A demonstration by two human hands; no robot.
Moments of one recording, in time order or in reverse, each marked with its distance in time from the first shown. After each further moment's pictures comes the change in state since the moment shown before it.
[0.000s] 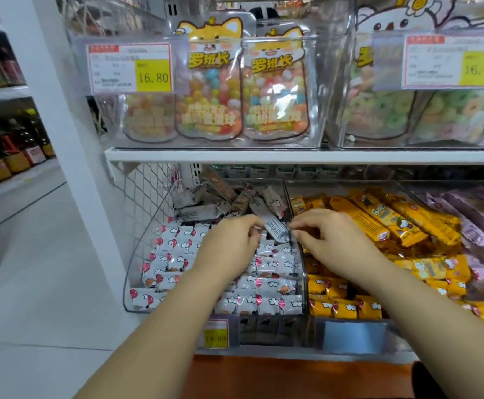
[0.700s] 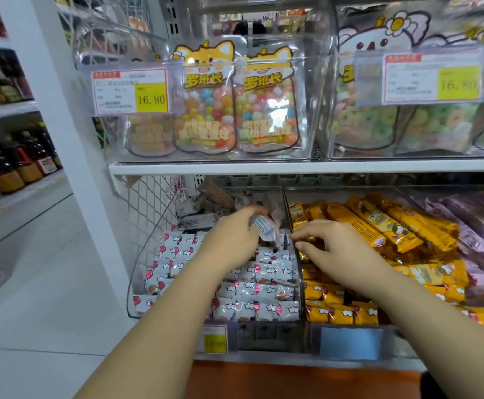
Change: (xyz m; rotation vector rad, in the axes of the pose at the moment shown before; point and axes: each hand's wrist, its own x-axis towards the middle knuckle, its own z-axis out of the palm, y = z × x) left_hand 0.010 0.016 -0.020 -0.165 -0.097 -0.055; right_hand -0.009 0.006 -0.009 0.070 -0.049 -0.029
